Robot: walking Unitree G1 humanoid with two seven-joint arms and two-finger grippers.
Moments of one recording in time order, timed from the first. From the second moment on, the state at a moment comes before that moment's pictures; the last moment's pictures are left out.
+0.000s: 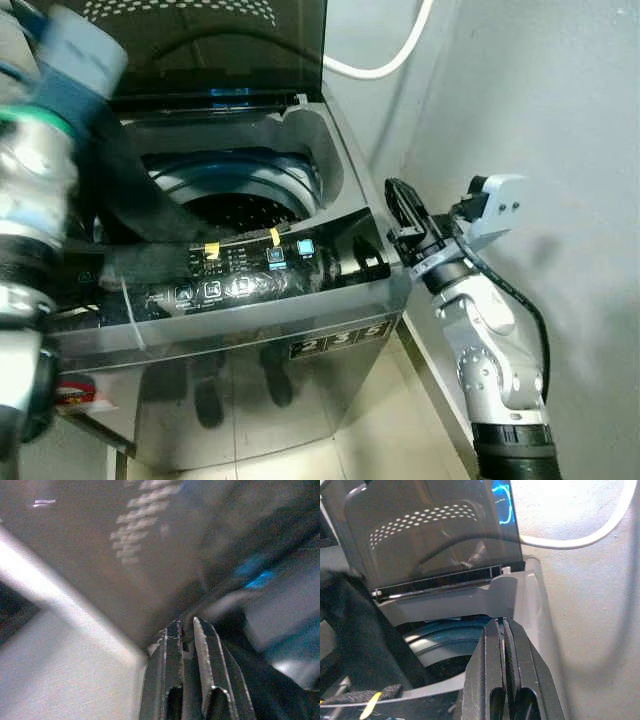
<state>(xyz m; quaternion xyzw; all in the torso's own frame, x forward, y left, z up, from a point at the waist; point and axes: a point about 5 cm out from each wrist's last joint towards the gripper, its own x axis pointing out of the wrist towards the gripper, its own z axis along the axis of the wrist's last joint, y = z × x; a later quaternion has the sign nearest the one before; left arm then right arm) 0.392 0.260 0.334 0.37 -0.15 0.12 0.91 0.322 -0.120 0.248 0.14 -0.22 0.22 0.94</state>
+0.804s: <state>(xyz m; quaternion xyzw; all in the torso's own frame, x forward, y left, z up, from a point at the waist) 0.300 0.154 0.302 0.23 -0.36 -0.08 0.90 0.318 -0.113 0.246 0.12 -0.22 0.22 0.94</state>
